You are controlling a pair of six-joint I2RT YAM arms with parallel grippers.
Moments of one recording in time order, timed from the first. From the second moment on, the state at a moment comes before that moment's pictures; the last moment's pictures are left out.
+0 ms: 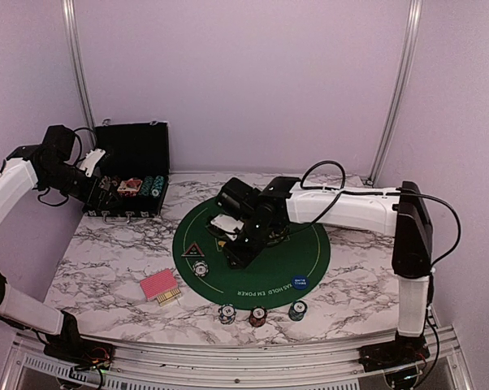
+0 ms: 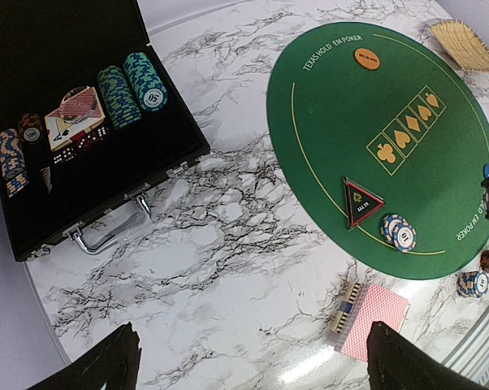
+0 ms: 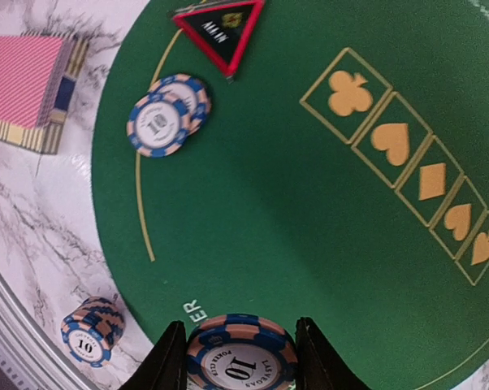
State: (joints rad) left arm -0.03 1.31 1.31 -0.97 0.35 0.34; right arm 1.01 2.03 1.74 -0.92 -0.01 0.11
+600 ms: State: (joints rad) left arm -0.03 1.31 1.31 -0.98 0.35 0.35; right arm 0.56 2.37 2.15 -0.85 0.09 0.13
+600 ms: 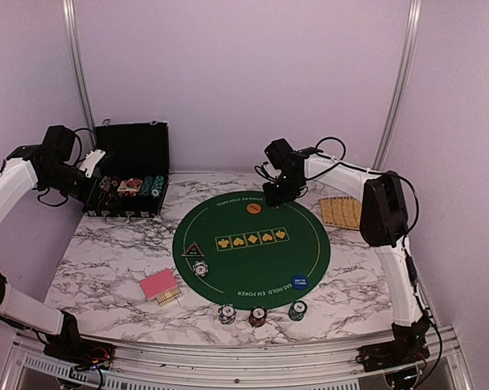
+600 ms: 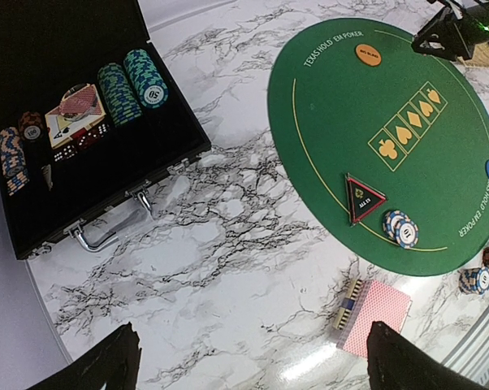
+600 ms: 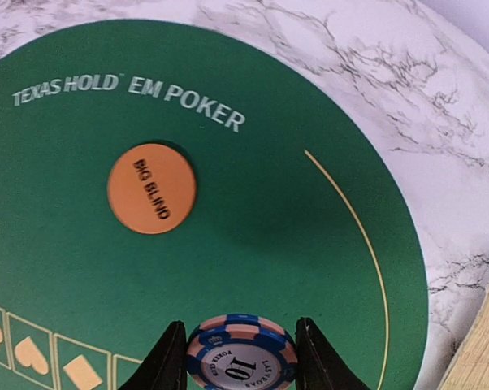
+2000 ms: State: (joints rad) left arm -0.03 1.33 1.33 -0.99 0.33 0.36; right arm 0.58 2.34 2.12 -0.80 0.09 0.10
